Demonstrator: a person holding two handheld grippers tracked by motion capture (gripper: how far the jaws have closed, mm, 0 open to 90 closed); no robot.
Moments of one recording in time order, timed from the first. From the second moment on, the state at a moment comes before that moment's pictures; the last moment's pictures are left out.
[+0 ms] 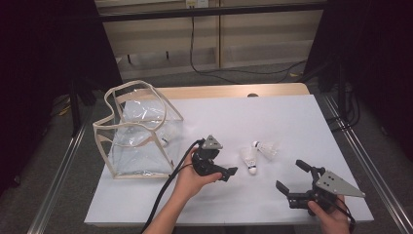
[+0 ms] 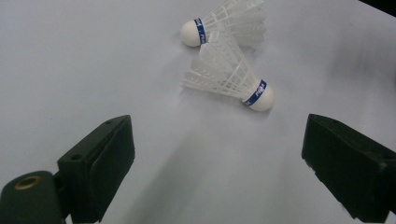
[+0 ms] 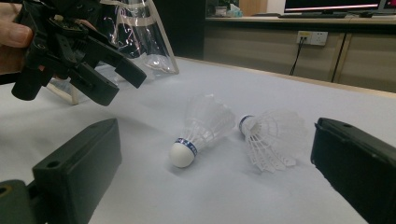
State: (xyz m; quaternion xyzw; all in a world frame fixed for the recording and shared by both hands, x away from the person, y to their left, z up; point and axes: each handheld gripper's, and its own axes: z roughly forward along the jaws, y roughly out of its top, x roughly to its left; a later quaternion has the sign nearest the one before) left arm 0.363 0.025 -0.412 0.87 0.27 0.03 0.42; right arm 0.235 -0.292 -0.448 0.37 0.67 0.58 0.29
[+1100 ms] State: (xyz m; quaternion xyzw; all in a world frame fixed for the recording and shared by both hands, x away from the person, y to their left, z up) left arm 0.363 0.003 -0.422 0.87 0.27 0.04 0.41; right arm 0.235 -0.292 -0.448 0.37 0.67 0.58 0.28
